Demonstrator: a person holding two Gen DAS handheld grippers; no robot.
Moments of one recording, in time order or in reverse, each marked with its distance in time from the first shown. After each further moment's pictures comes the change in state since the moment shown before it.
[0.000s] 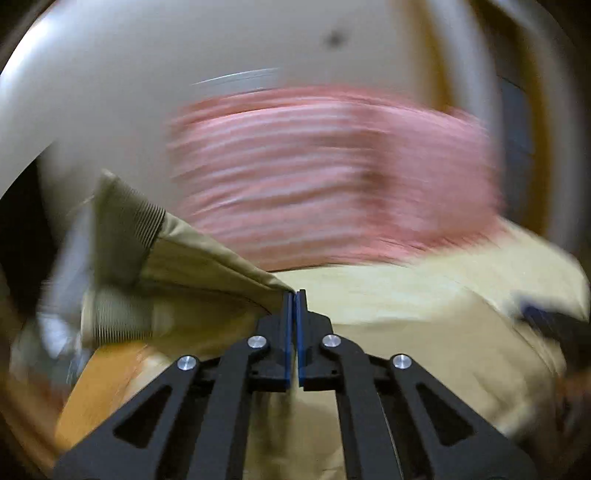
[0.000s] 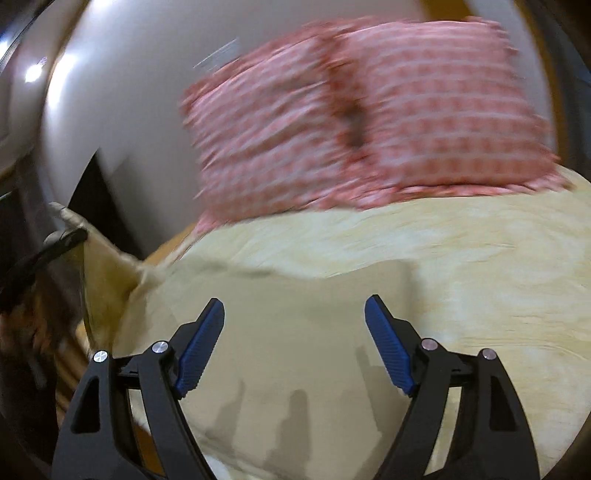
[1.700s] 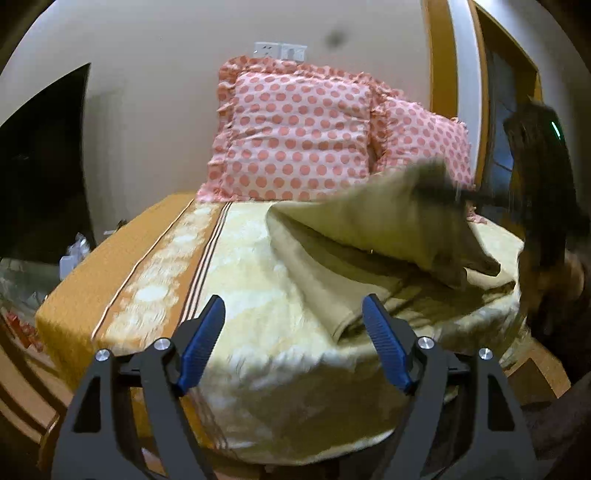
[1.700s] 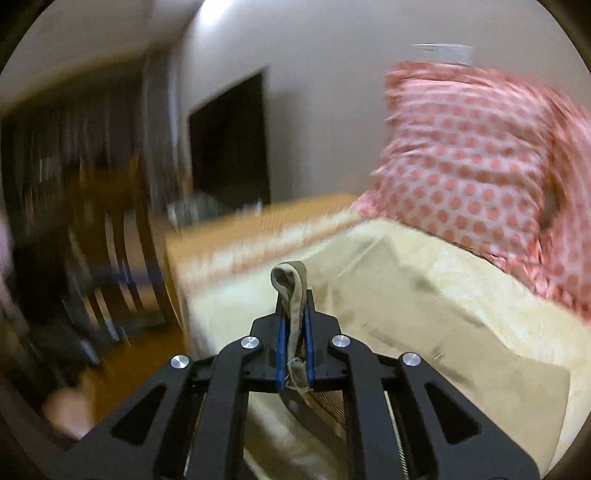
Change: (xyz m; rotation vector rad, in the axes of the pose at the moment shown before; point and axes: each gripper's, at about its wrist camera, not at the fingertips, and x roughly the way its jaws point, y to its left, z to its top) left arm -0.101 0.096 -0.143 -0.262 0.021 -0.052; right arm 0.018 0.188 0.001 -0.372 0.098 0.446
